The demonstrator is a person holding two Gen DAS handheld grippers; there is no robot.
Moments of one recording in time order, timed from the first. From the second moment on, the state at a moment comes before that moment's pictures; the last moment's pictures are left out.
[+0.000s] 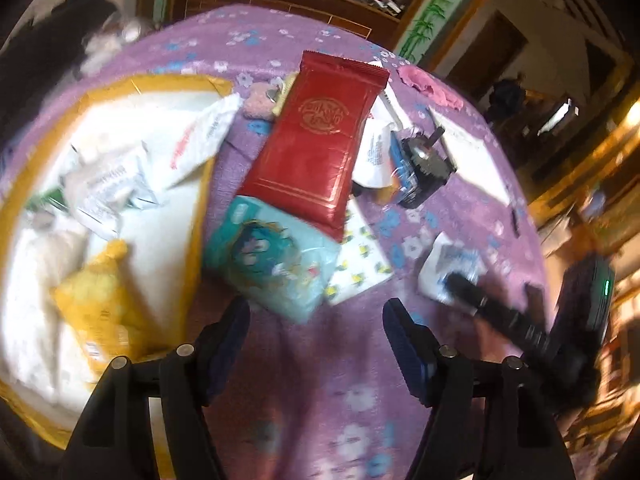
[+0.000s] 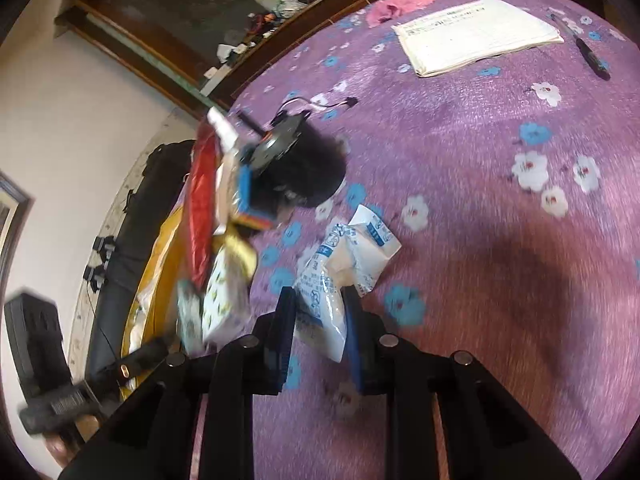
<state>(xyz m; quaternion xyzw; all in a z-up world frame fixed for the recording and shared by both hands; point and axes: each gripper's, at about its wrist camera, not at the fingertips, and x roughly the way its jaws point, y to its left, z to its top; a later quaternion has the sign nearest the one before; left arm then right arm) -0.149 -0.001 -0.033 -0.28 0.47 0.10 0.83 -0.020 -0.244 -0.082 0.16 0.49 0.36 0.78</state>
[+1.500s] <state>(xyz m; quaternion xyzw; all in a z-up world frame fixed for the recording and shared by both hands) -0.152 -0.062 -0.044 -0.22 0.51 0.01 0.84 -0.030 -0.231 -0.074 0.12 0.46 0.38 0.80</state>
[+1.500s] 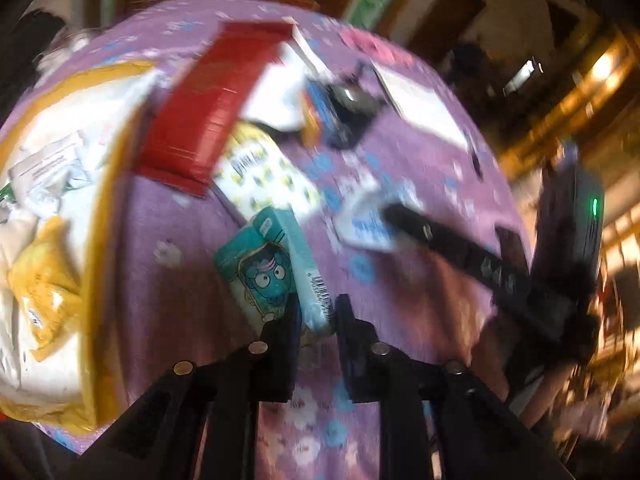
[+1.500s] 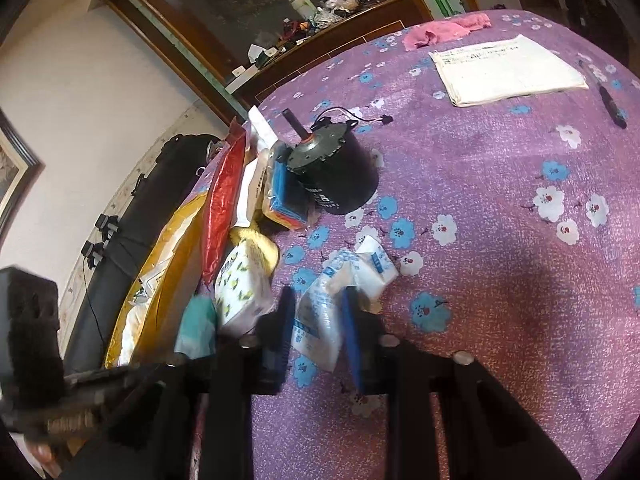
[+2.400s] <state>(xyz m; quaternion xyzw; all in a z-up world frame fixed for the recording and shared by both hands) -0.162 -0.039 -0.054 -0.27 0.48 0.06 0.83 -0.031 -0.234 -0.073 0.11 0.45 0.34 0.82</state>
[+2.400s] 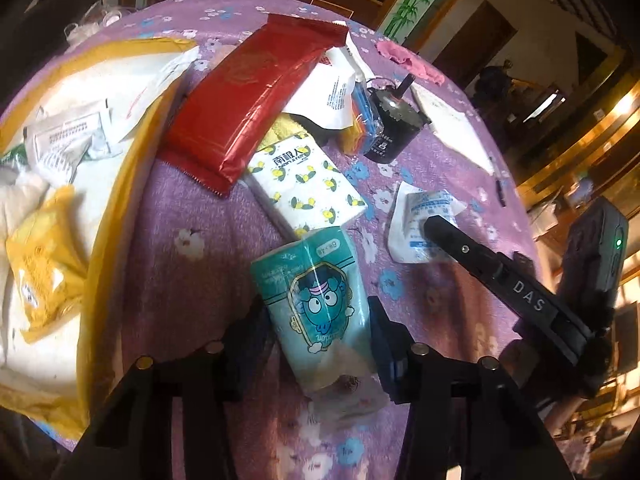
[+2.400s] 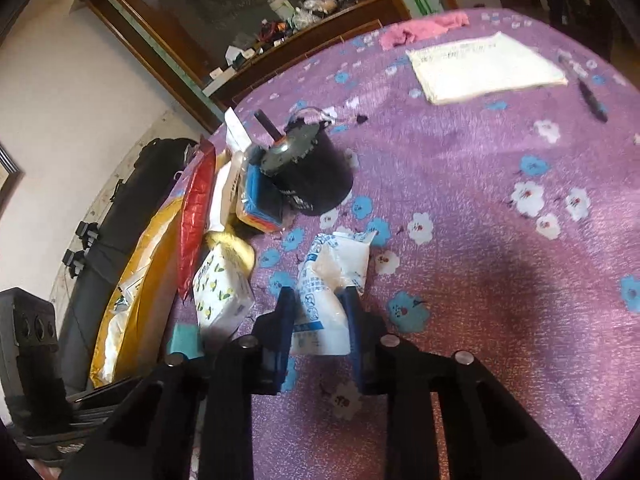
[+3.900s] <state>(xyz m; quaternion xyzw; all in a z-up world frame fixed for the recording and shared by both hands) -0.250 0.151 -0.030 -0.37 0.37 0.21 0.82 -0.119 -0.013 -0.038 -0.02 0.44 0.54 0.72</state>
